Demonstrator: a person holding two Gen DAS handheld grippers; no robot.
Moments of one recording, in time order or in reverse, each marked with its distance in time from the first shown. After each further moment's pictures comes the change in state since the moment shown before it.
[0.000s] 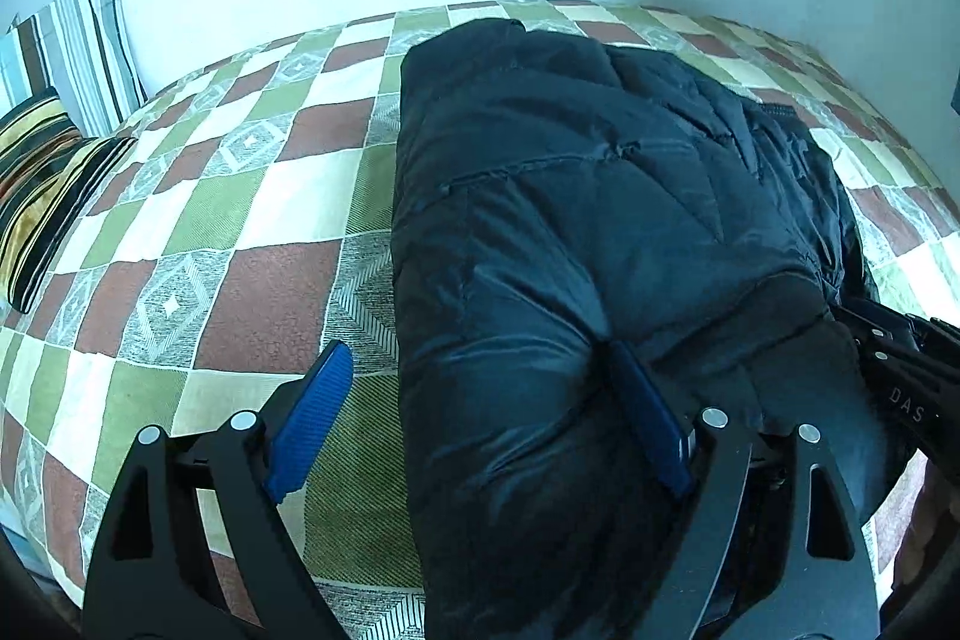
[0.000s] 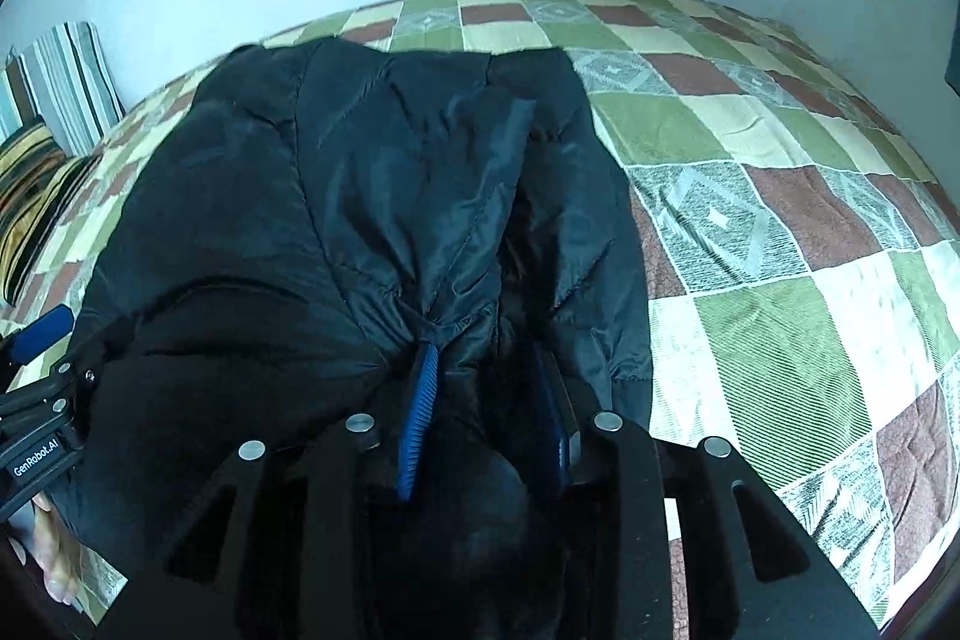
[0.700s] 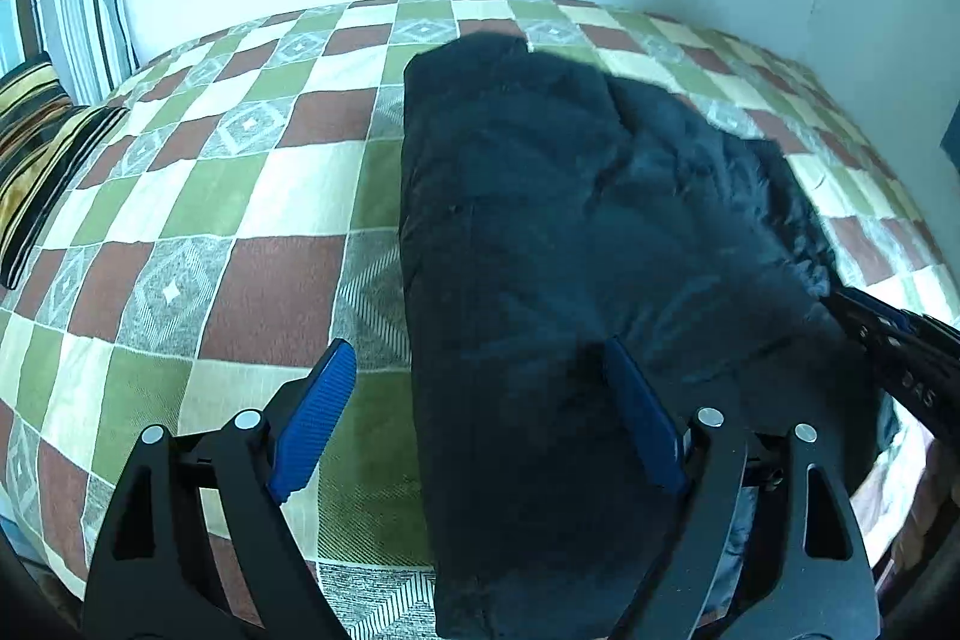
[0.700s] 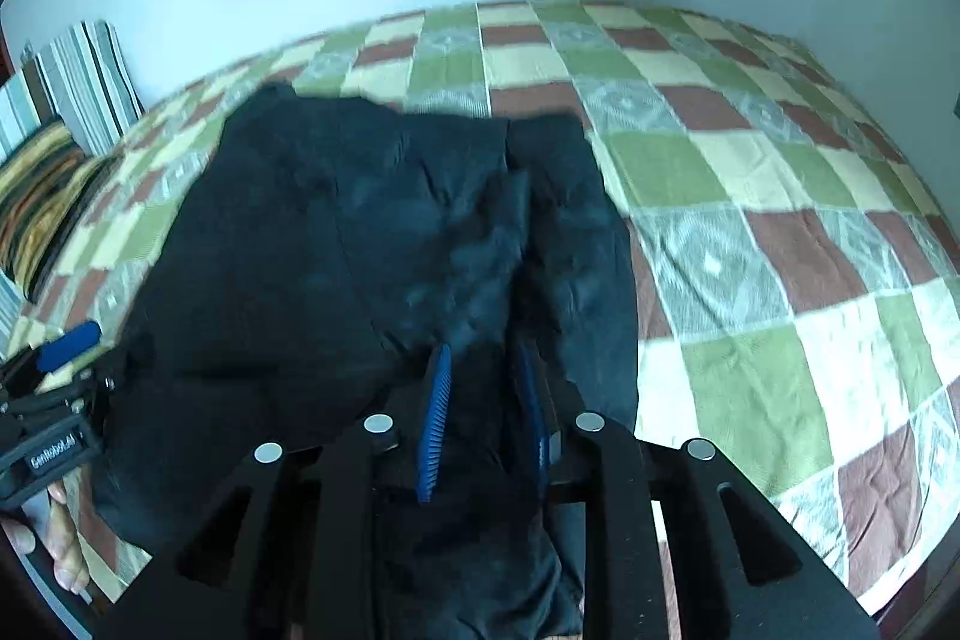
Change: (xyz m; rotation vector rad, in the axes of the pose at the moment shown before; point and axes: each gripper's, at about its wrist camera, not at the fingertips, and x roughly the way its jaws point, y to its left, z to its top) left arm -0.008 0.016 0.014 -0.056 0.057 -0.054; right arm -0.019 0.004 0.025 -0.034 0.035 0.031
